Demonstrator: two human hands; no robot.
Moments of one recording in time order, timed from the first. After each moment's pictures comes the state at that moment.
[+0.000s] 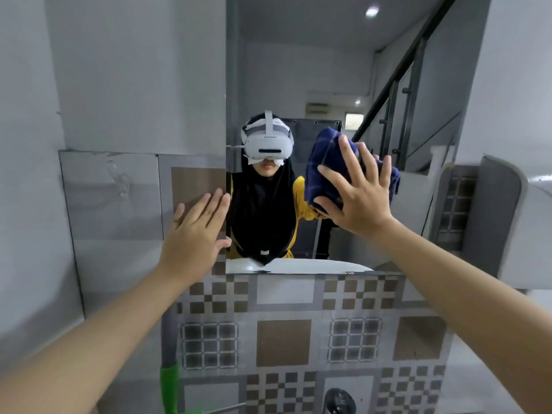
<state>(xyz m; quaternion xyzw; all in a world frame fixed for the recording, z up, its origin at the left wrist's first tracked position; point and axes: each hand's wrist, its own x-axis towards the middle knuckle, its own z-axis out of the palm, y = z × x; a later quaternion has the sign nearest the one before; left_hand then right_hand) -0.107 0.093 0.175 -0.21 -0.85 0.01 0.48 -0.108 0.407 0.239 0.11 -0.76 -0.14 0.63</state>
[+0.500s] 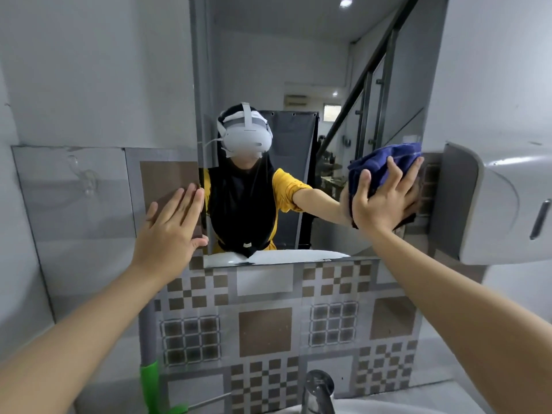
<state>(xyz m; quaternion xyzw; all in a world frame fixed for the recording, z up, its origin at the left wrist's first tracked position) -0.110 0.093 0.171 -0.22 -0.86 0.01 0.47 -0.094 0.453 0.210 -0.20 -0.72 0.26 0.61</state>
